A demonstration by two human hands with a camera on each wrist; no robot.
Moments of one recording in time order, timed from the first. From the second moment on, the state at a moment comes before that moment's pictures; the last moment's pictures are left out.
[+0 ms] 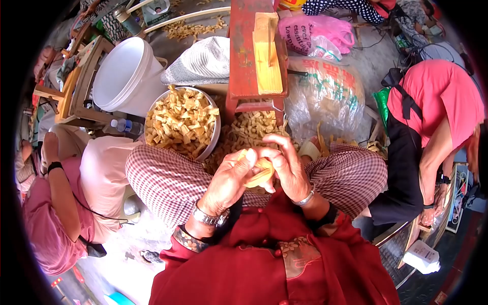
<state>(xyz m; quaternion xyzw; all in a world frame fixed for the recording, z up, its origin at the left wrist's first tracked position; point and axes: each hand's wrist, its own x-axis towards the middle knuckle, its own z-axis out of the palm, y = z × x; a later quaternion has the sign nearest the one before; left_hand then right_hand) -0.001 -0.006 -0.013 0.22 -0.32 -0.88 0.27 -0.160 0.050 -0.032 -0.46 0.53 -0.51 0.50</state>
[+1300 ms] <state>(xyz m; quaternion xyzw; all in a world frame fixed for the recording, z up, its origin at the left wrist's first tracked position) -0.013 -0.069 -0.007 0.38 -0.41 -0.72 0.41 -0.212 -0.003 0.021 -0.71 0.59 -0.31 0.23</state>
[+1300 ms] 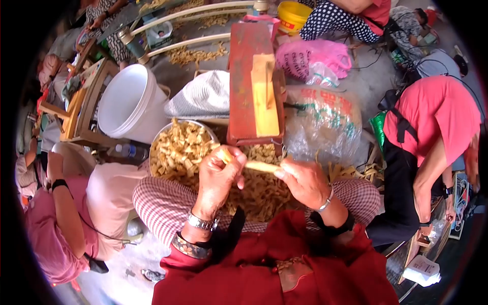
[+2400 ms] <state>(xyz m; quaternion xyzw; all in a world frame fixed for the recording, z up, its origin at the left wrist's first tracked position) 0.005 -0.019 -0.044 0.41 -0.34 -0.83 0.17 -0.141 0.031 -0.010 -0.78 0.41 -0.43 0.19</state>
